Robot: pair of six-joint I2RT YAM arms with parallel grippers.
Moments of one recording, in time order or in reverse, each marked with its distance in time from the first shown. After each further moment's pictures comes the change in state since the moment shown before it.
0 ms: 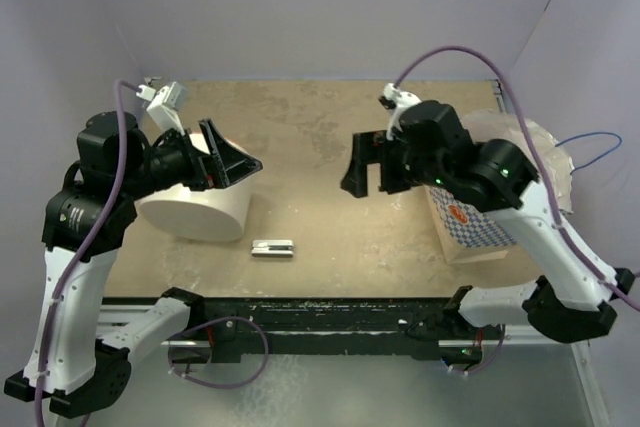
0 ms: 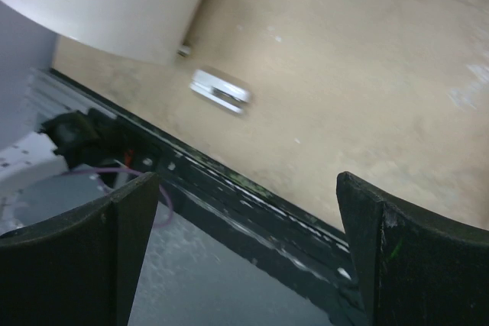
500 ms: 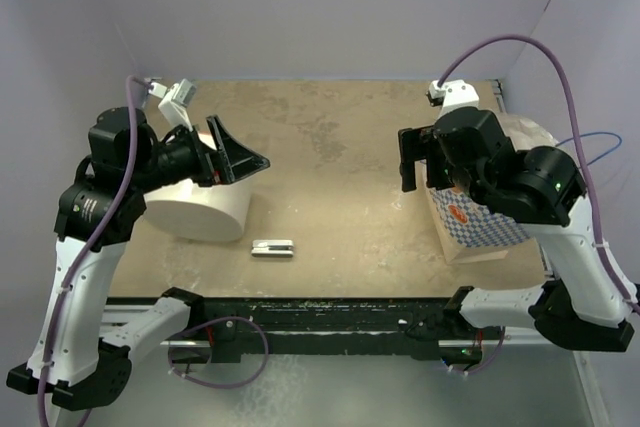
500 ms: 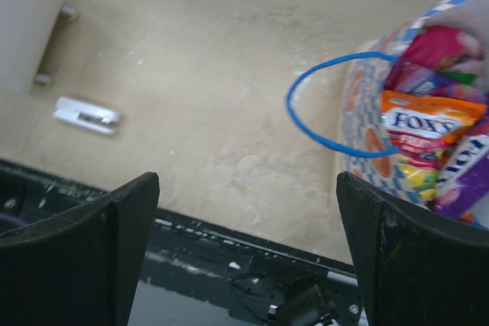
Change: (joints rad) left arm 0.000 0.014 -0.096 0.116 0.098 -0.055; right arm 0.001 -0.116 0.126 -0.314 0.430 -0.162
